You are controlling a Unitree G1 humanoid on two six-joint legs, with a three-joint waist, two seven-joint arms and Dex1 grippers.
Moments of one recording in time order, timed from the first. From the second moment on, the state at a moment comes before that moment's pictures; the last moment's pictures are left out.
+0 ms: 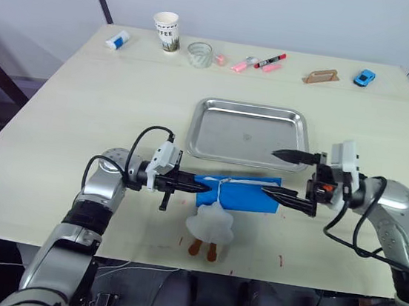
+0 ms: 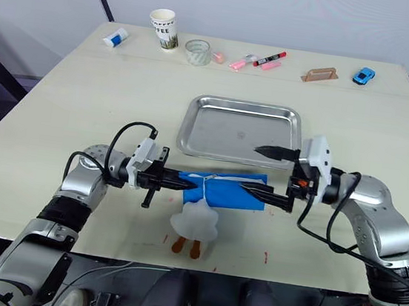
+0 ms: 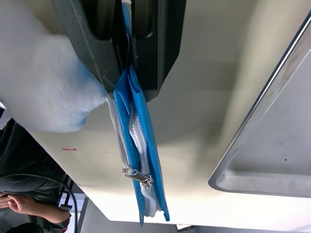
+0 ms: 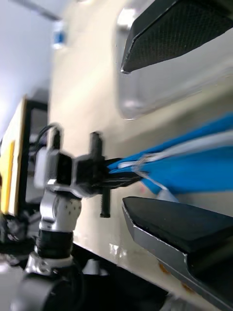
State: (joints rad) left arm -0.51 0.55 -0.13 0.45 -0.37 -0.08 -1.57; right arm -0.31 -0.64 0.02 -0.27 0.61 0.41 1.11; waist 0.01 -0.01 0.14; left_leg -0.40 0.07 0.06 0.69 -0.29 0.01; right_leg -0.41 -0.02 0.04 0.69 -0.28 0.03
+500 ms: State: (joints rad) left arm -0.51 0.55 -0.13 0.45 -0.37 -0.09 -1.57; right arm -0.24 -0.59 0.07 -0.06 0.49 0.30 1.17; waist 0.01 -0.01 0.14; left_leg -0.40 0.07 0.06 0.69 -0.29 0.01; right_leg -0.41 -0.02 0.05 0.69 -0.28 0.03
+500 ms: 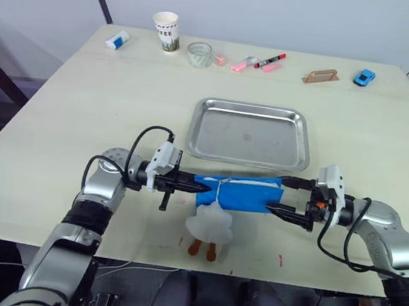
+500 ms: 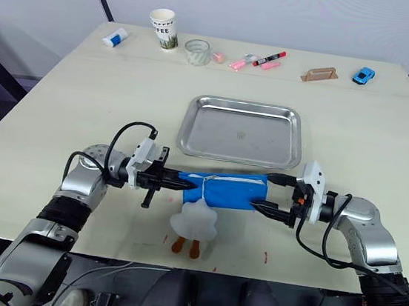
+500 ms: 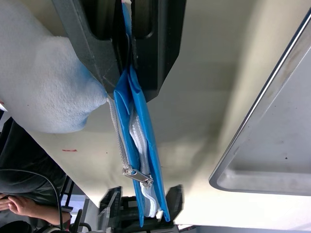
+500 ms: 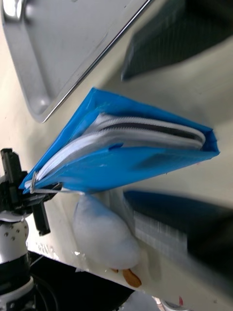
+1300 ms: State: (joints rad) left arm -0.41 0.74 -0.05 0.29 -0.48 0.11 -1.57; right arm -0.19 -0.57 0.07 -0.08 0.49 0.26 1.16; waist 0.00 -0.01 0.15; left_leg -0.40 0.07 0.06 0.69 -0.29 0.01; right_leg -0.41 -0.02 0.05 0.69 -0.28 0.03
